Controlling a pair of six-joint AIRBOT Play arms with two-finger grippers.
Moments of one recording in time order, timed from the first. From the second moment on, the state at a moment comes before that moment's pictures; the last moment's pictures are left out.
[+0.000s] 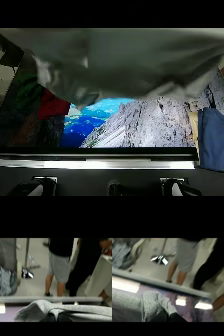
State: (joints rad) left arm 0.05 -0.92 1.81 1.10 -0.94 -1.50; right arm -0.36 -0.77 1.72 -1.22 1.04 1.10
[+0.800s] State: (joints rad) left arm 0.08 -1.04 1.75 1.24 -1.05 -1.55; right arm -0.35 -1.04 1.77 -1.35 1.47 1.15
